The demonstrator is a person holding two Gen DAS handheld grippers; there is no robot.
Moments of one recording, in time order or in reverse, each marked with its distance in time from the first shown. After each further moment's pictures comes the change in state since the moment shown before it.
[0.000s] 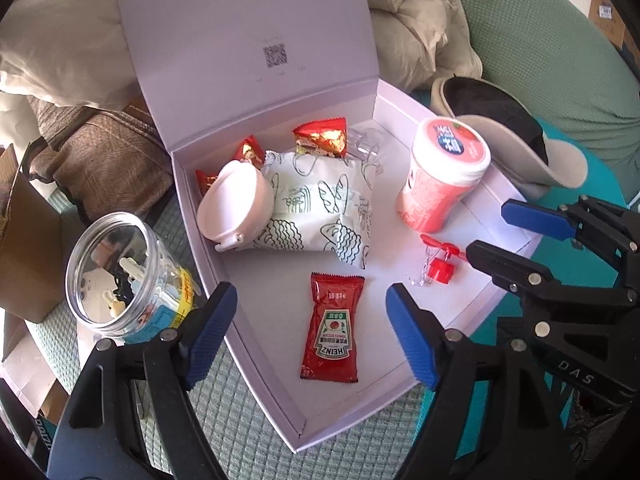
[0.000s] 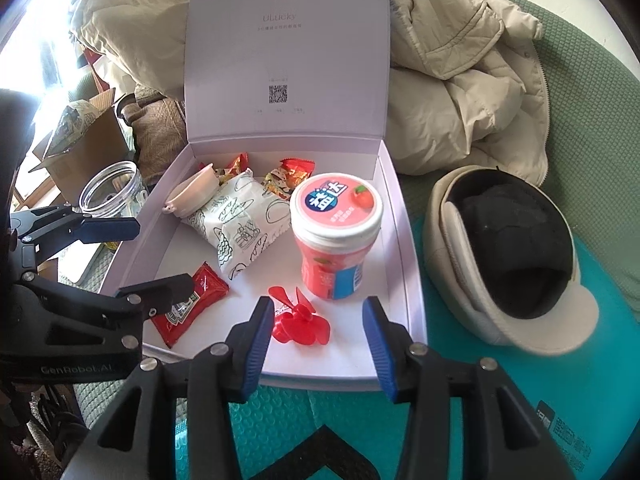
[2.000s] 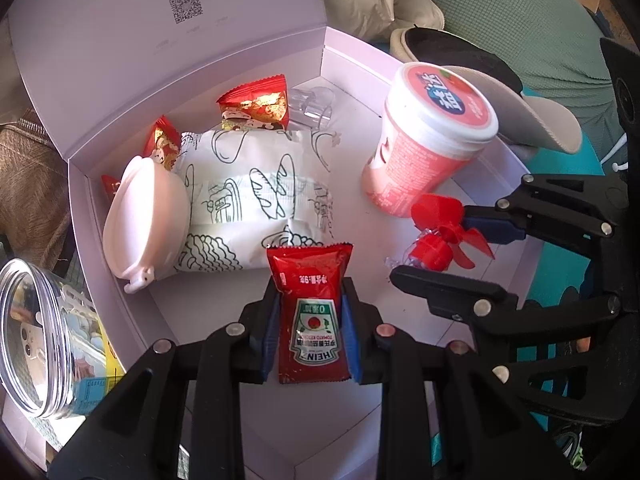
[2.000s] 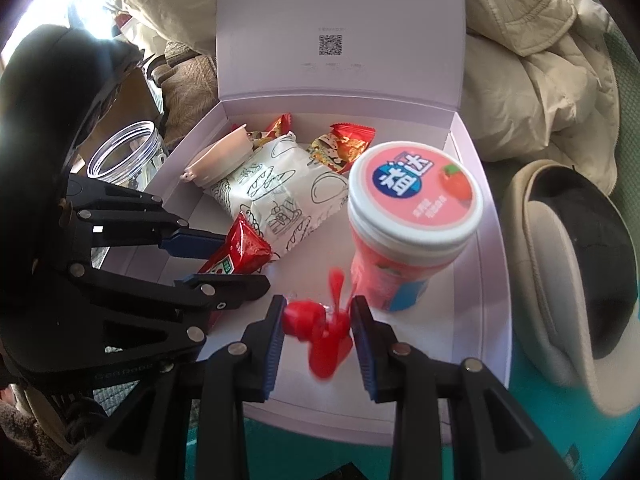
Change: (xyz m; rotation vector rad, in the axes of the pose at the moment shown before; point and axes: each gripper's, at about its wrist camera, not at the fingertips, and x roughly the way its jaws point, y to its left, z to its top) left arm 0.059 -0.015 0.007 0.138 0.136 -0.172; right arm 0.056 0.006 0.006 -0.069 0.109 0.170
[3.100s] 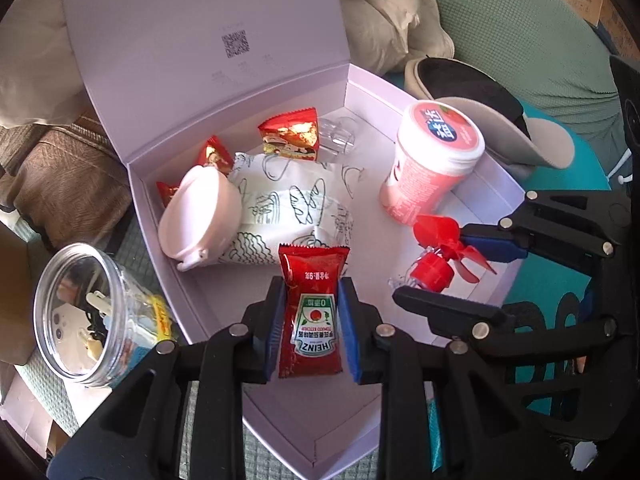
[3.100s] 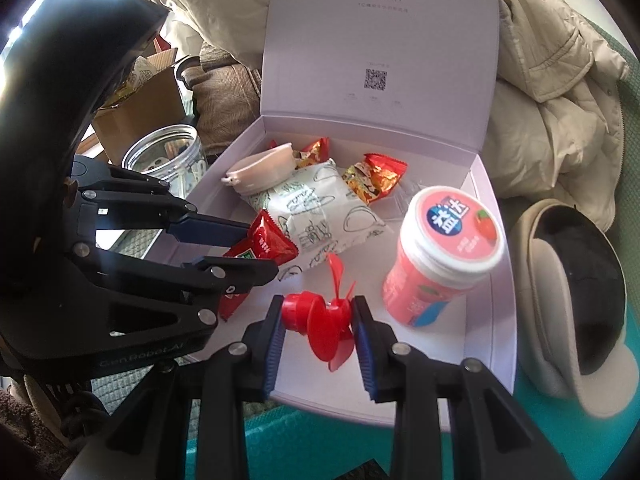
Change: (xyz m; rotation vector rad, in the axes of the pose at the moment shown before) left arm -0.031 0.003 -0.012 -0.024 -0.082 0.066; right arm -0.017 0.032 -0.003 -0.124 -0.051 -0.016
